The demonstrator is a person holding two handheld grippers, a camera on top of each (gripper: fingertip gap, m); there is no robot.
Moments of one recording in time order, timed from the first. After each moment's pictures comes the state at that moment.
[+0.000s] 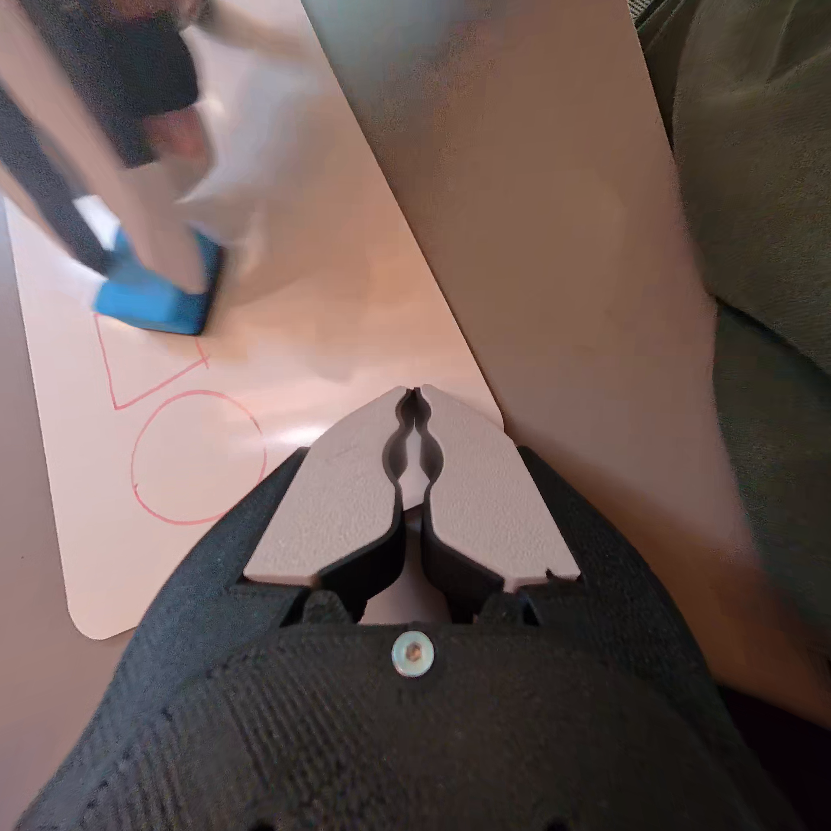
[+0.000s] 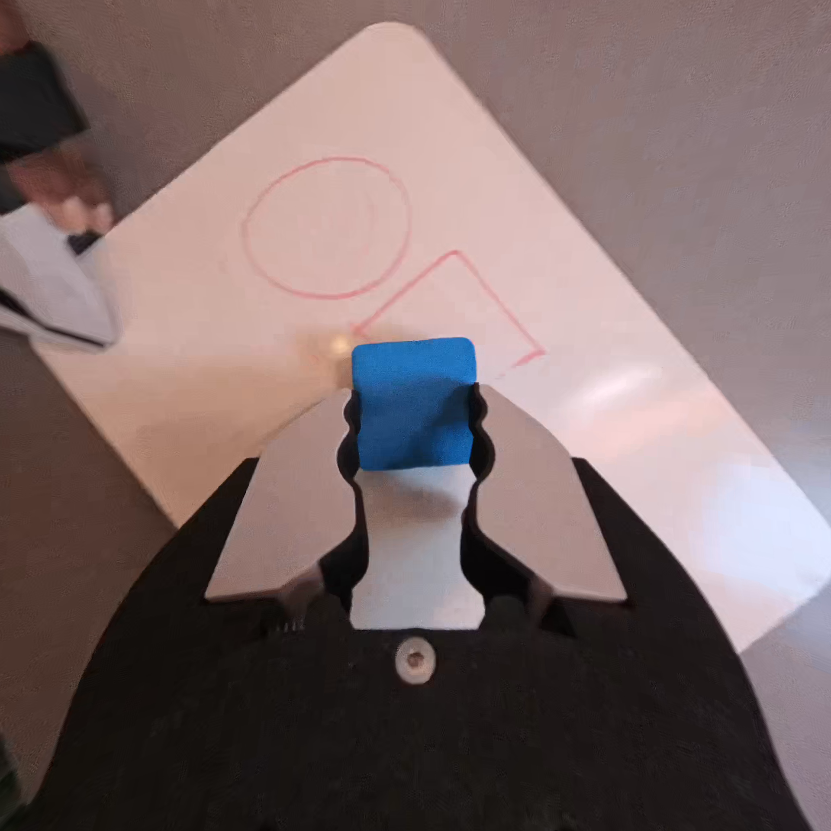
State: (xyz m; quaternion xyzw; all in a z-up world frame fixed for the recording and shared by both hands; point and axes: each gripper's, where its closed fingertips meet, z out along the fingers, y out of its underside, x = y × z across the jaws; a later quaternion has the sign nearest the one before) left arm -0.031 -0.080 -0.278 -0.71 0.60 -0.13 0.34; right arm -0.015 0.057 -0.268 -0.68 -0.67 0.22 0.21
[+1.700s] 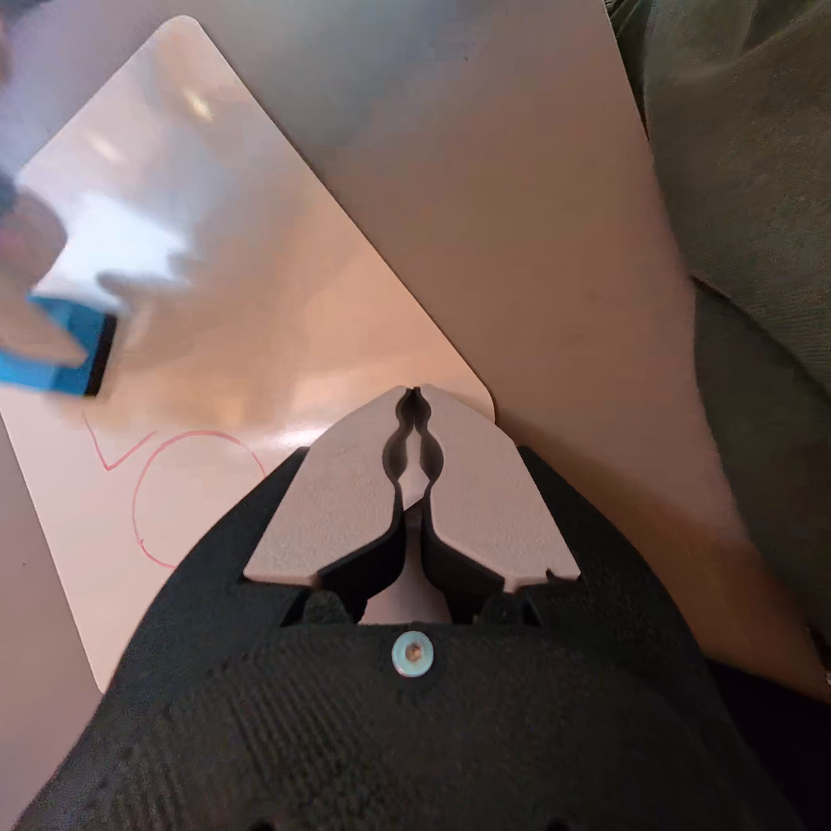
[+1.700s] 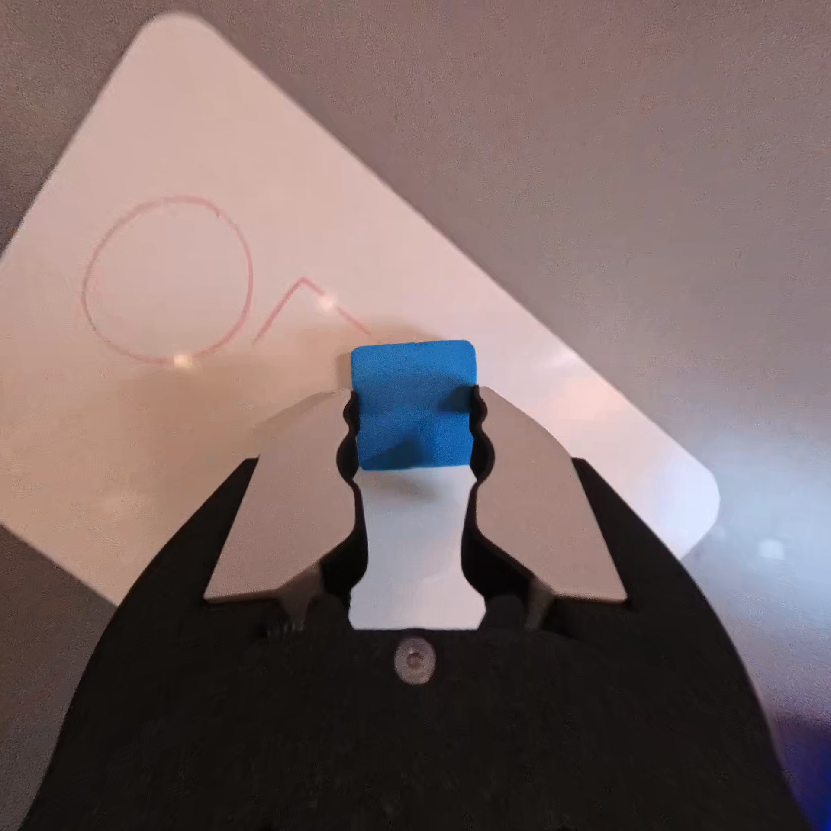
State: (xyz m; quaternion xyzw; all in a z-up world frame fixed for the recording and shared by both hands) left arm -0.032 -0.085 -0.279 -0.70 0.61 -0.13 0.34; right arm -0.057 0.111 -0.269 -0.70 -0.68 0.16 0.16
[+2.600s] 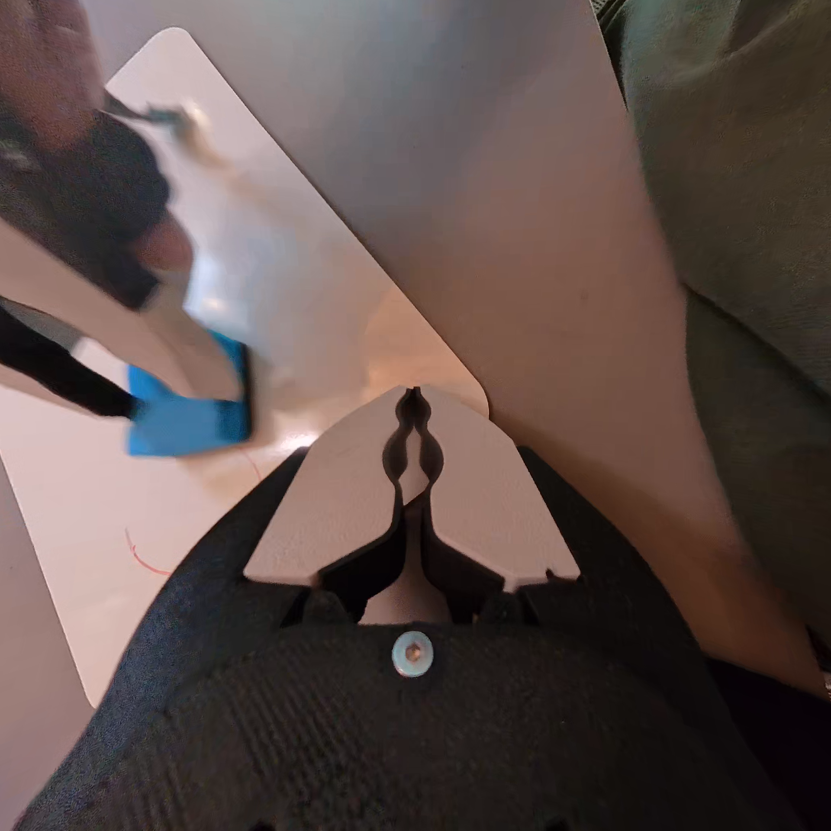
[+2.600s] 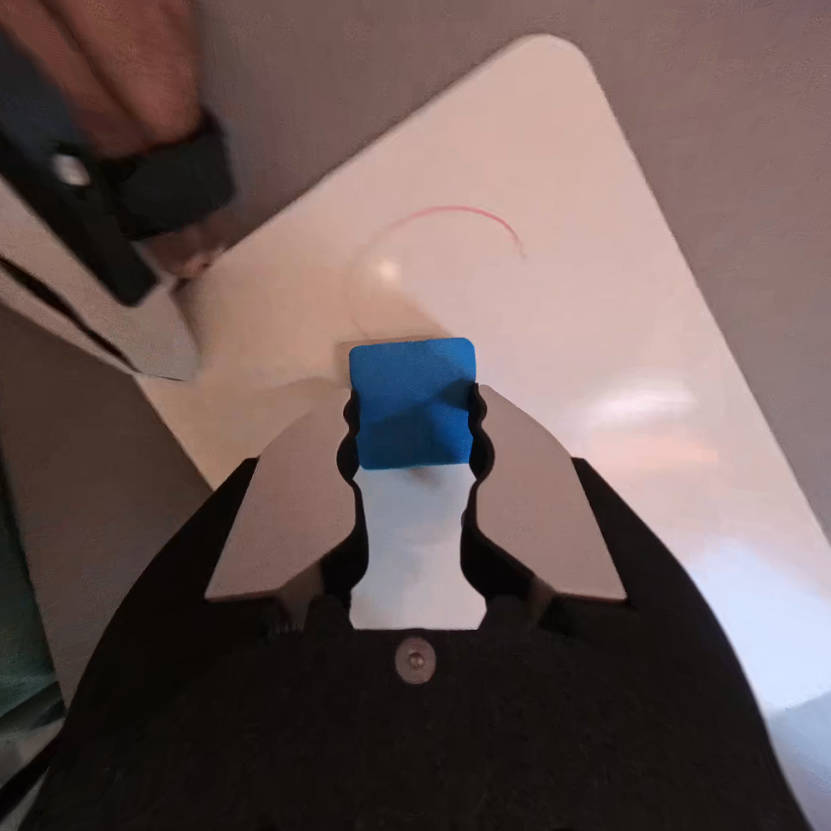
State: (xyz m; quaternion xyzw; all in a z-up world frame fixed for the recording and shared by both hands) left arm -0.032 -0.087 -0.279 -0.70 0.61 -0.14 0.34; right arm -0.065 0.010 -0.269 -0.58 -0.78 0.19 0.10
